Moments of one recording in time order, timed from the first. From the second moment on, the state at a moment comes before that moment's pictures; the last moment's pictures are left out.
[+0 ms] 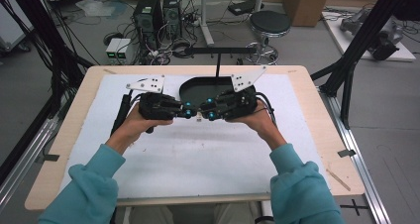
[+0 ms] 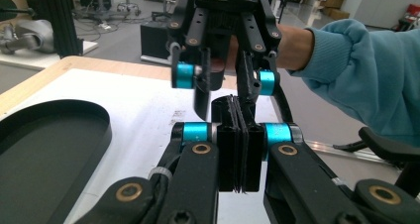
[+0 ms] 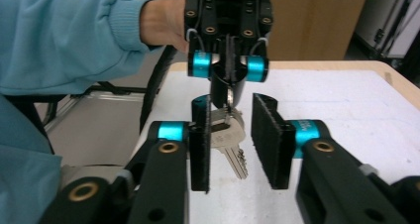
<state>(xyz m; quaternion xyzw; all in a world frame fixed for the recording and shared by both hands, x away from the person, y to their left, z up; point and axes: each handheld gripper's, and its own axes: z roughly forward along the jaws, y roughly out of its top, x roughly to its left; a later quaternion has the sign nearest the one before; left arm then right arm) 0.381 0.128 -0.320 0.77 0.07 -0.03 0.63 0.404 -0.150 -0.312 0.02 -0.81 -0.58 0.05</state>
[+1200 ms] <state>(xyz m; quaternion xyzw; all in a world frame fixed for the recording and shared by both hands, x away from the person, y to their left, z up) 0.381 0.129 -0.323 0.76 0.09 -0.04 0.64 0.395 -0.150 -0.304 -0.03 -0.83 -0.56 0.04</state>
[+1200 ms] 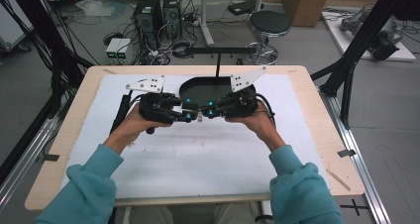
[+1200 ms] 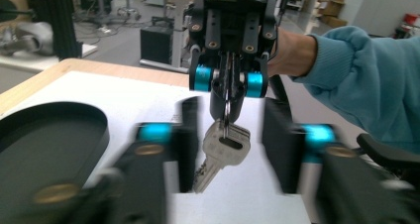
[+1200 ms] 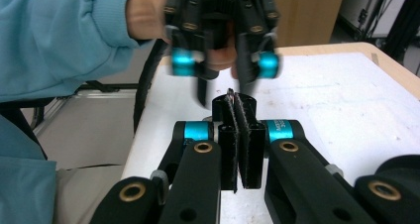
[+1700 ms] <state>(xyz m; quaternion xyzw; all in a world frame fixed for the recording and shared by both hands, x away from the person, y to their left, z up) 0.369 0.194 -0.340 0.77 0.20 0.10 0.59 0.418 -0.174 -0.286 -0.12 -0.85 -0.52 0.00</state>
